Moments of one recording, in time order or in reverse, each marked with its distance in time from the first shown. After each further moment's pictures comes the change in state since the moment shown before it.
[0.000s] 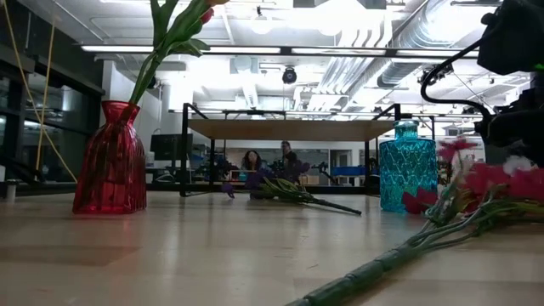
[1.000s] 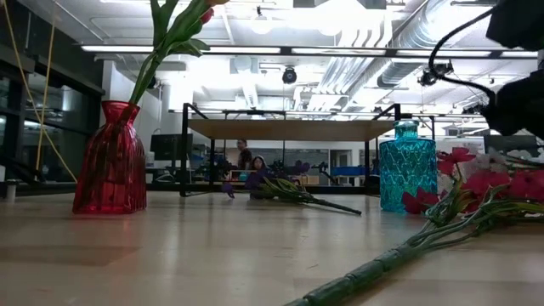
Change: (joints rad) left arm 0.000 0.000 0.000 0.001 -0.026 0.010; right arm 0.001 -0.198 0.001 -0.043 -0.064 0.002
